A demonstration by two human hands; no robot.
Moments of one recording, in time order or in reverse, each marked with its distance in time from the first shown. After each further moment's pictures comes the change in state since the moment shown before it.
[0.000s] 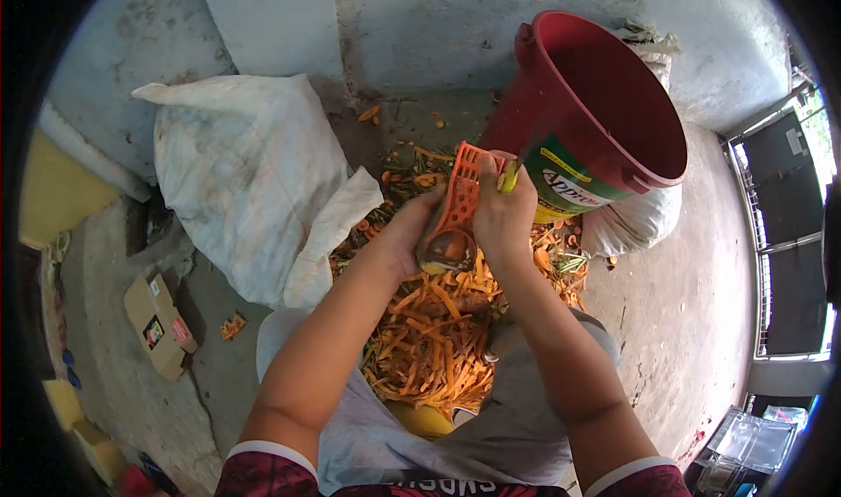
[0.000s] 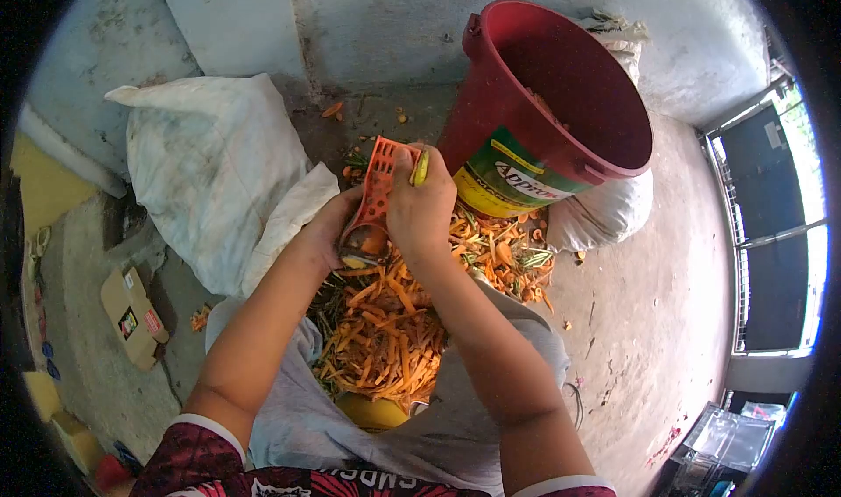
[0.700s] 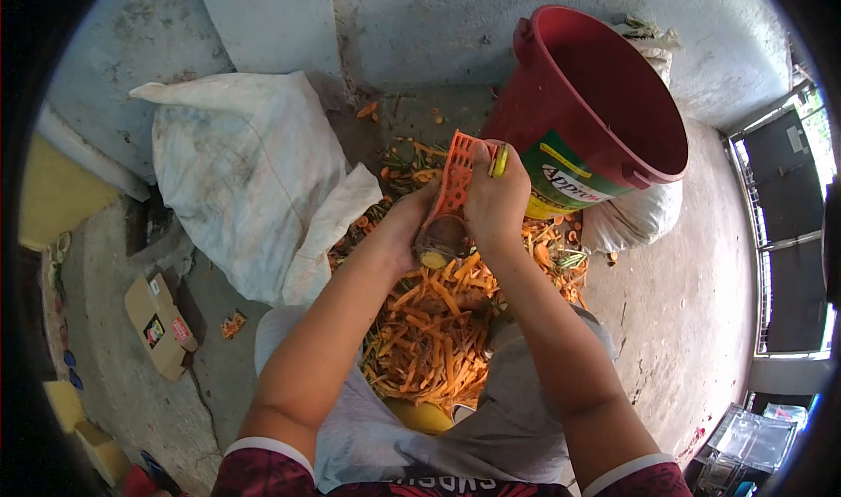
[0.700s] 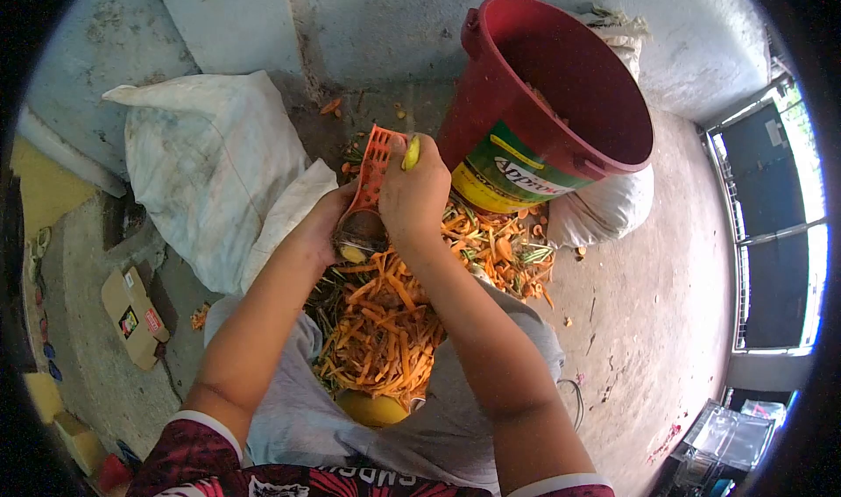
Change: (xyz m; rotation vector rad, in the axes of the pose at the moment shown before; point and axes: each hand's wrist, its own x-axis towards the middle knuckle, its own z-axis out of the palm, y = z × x) left_hand 0.000 -0.002 0.003 -0.052 0.006 0.118; right_hand 0.013 0.009 0.008 -0.173 0.113 -0.040
